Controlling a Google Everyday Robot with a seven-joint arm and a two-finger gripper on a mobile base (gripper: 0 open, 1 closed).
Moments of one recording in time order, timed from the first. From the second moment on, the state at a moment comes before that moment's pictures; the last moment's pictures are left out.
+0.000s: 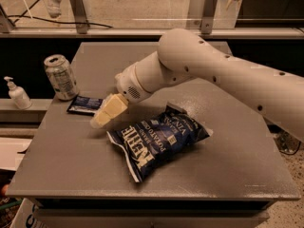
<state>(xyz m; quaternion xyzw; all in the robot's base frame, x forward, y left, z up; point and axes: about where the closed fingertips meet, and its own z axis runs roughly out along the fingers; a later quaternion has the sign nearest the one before) 0.547 0.121 0.830 -0.56 0.70 0.29 0.33</state>
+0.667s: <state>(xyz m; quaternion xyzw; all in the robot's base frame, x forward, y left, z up) 0.561 0.067 0.880 -0.53 0.70 0.29 0.39</state>
